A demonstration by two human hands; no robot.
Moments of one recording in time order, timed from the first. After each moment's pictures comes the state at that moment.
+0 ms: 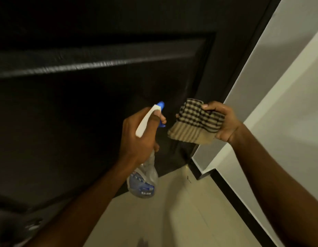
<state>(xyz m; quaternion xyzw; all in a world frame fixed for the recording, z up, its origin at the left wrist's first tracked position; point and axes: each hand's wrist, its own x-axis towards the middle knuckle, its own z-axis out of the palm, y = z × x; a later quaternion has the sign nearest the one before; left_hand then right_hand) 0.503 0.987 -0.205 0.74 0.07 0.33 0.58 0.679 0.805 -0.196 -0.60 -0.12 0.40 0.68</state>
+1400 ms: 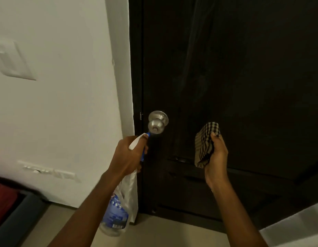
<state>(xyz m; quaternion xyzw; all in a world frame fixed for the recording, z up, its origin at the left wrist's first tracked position) 0.091 1.170 0.251 0.69 0.41 0.38 0.45 0.300 1.063 0.241 -0.55 -0.21 0.29 0.76</state>
